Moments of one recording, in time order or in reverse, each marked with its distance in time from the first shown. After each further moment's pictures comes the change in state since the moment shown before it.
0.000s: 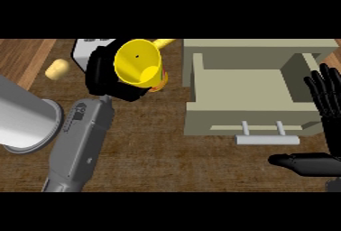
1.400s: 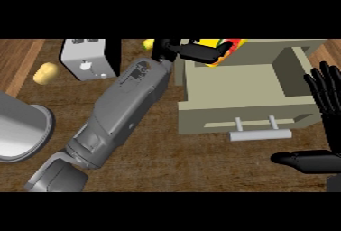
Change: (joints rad) left arm -0.524 -0.028 -0.401 0.452 0.290 0.435 0.177; right arm -0.021 -0.013 -0.019 0.040 -0.023 0.038 -0.039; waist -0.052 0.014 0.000
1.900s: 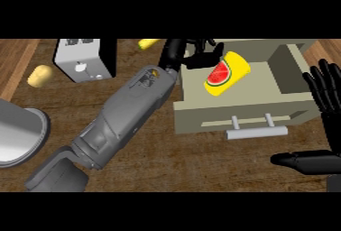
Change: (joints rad) left arm -0.022 0.000 -0.220 0.096 0.092 0.084 0.021; right arm -0.013 -0.001 0.009 -0.020 -0.010 0.007 0.022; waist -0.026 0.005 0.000
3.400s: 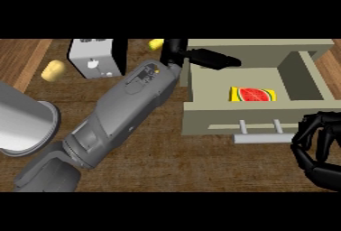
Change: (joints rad) left arm -0.015 0.047 -0.080 -0.130 0.146 0.108 -0.021; right arm 0.052 -0.124 0.033 -0.118 -0.066 0.205 0.060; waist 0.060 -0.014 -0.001
